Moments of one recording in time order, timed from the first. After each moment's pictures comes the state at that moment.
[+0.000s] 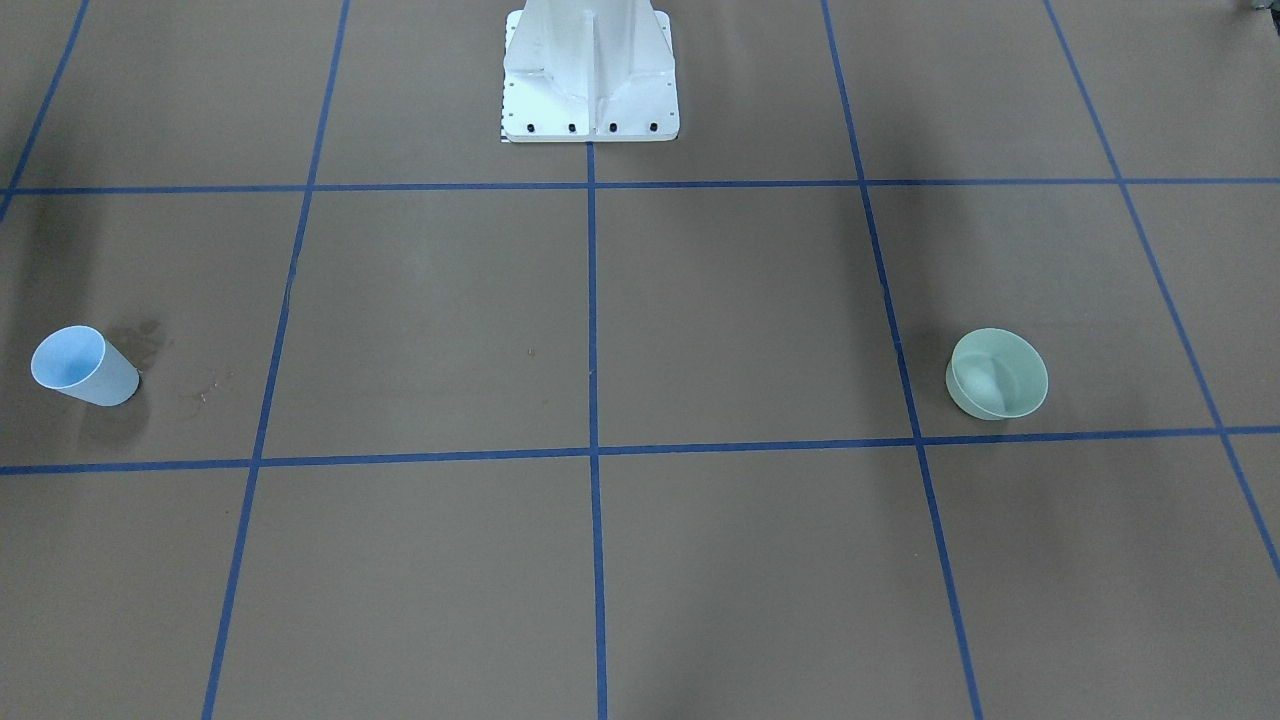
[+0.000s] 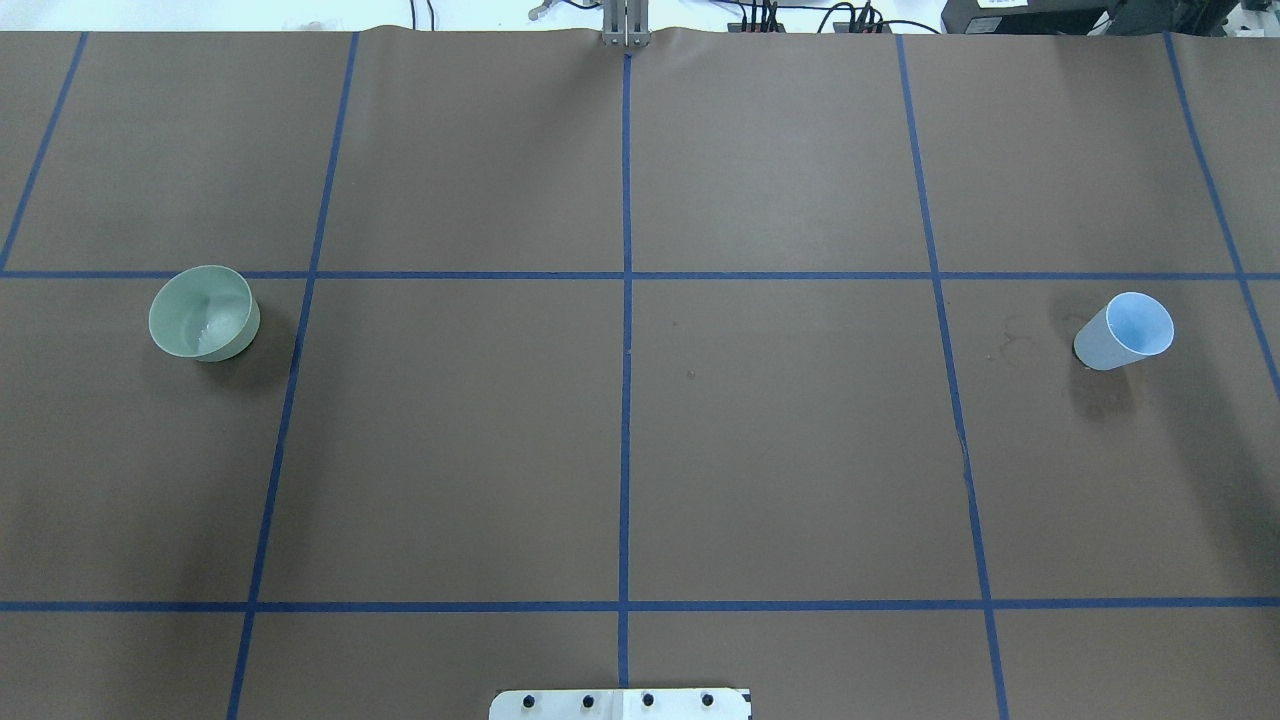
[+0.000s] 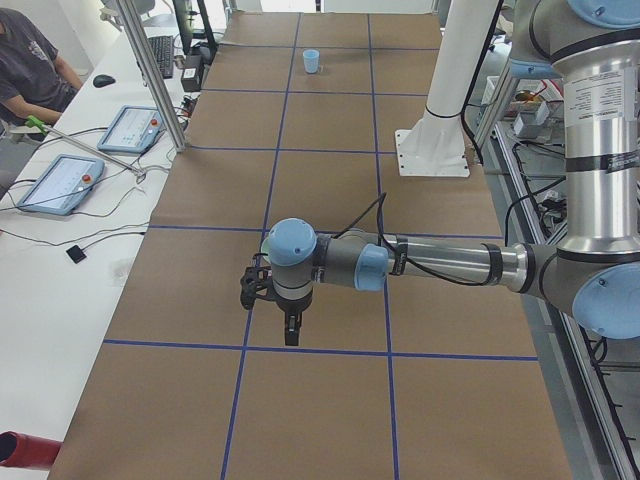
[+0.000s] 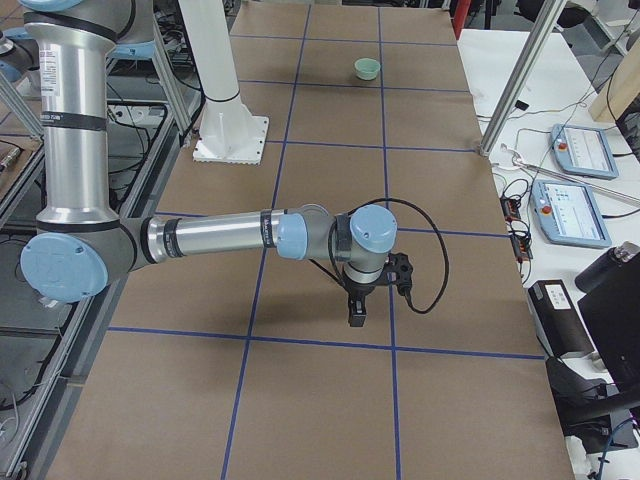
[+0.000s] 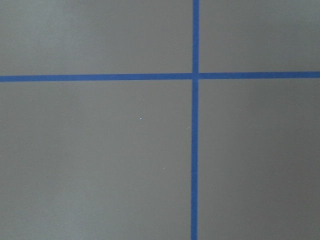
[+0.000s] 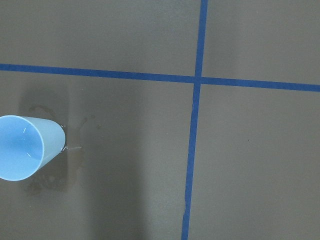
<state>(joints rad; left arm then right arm) -1.48 -1.45 -1.77 -1.65 -2.35 -0.18 1.52 -1.61 1.75 -1.71 2.36 -0.03</state>
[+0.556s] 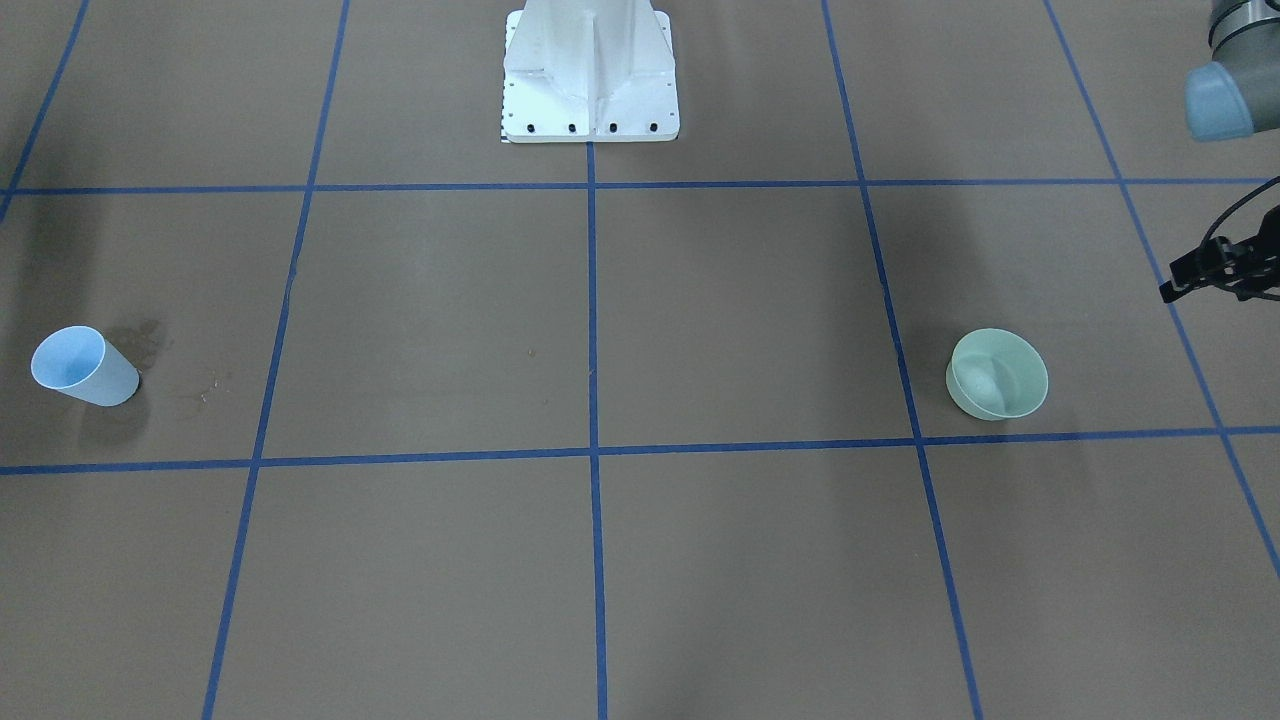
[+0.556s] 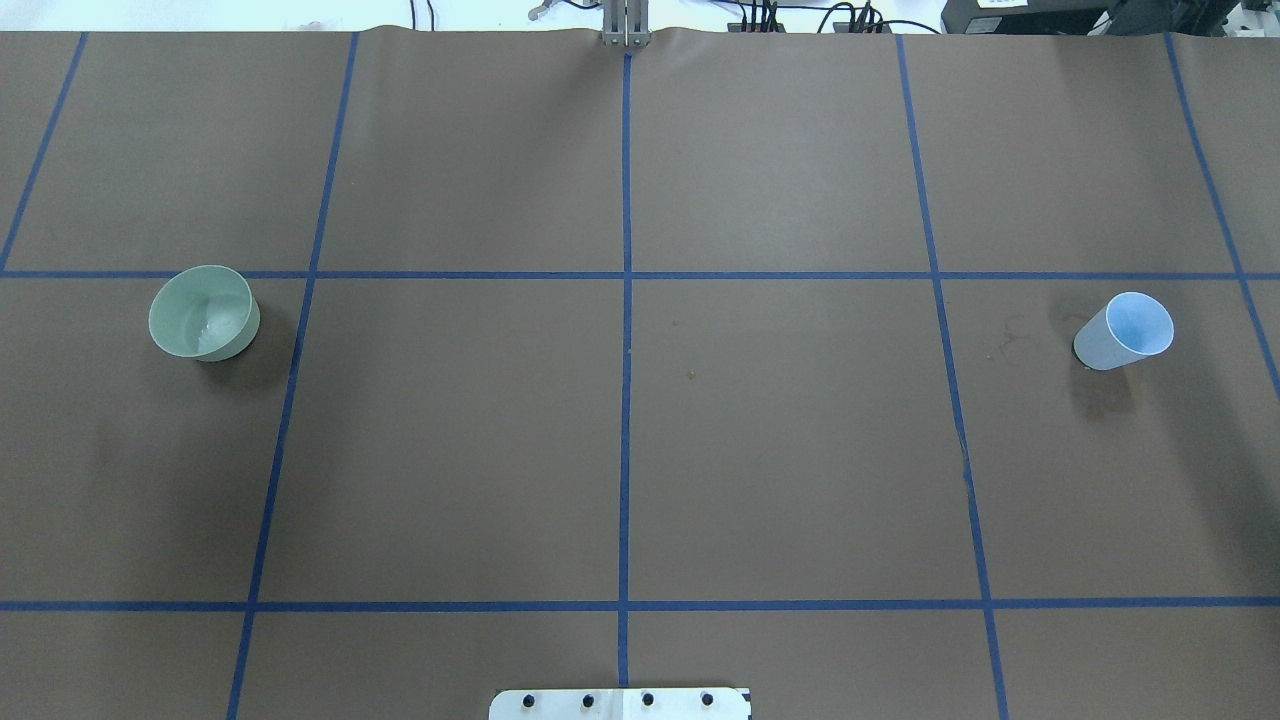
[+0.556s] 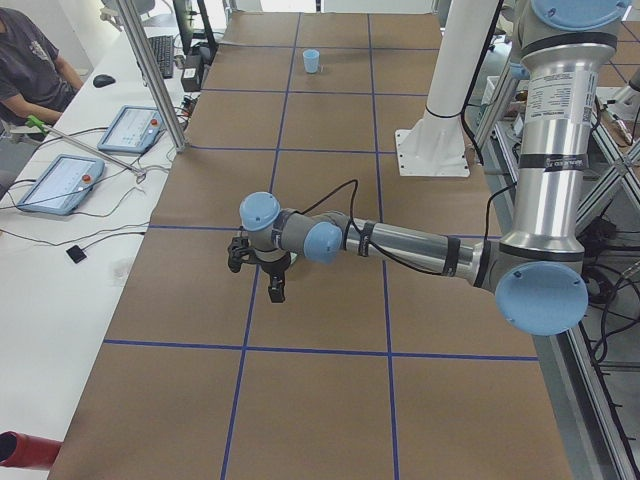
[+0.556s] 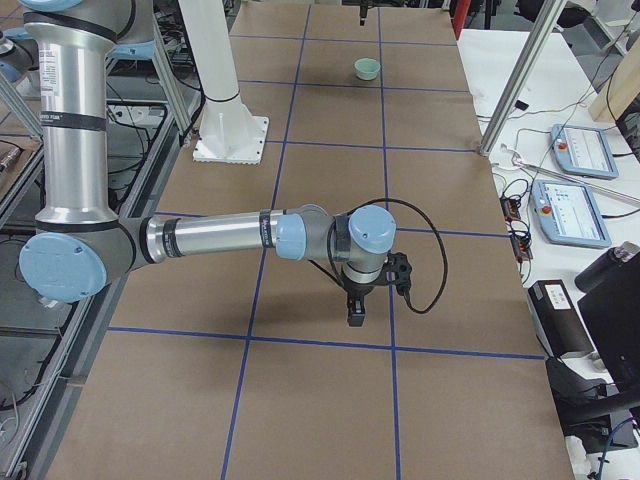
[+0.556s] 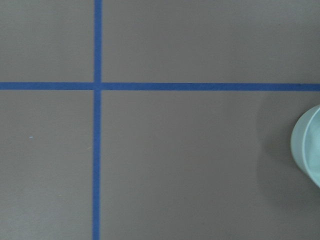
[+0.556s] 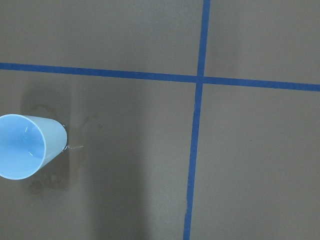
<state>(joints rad) -1.26 -1.62 -1.68 -1.68 -2.37 -0.42 1.52 -1.61 1.75 -1.71 2.37 -0.03</state>
